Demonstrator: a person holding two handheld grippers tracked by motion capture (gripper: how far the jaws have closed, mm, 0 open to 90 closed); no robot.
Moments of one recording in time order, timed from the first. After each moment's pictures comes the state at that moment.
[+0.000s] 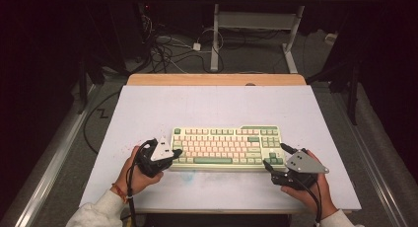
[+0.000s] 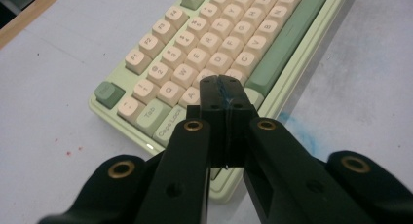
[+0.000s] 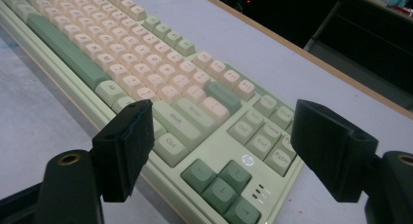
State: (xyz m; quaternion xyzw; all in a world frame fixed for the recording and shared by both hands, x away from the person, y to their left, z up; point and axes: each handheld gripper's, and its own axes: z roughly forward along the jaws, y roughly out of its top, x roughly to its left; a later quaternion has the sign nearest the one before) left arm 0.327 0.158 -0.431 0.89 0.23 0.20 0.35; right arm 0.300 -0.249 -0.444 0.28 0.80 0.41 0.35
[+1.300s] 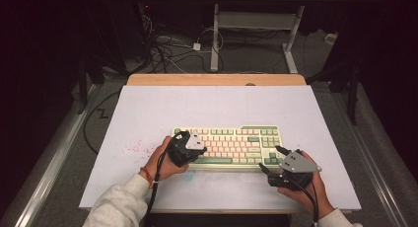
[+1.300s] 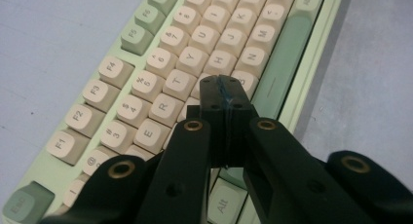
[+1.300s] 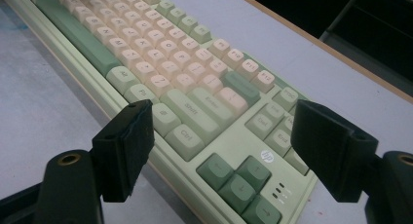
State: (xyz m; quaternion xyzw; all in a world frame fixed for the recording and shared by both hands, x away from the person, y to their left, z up) left arm 0.367 0.093 -0.444 0.92 0.18 0.15 0.31; right arm 0.304 -0.242 -0.452 0.27 0.81 0.39 0.33
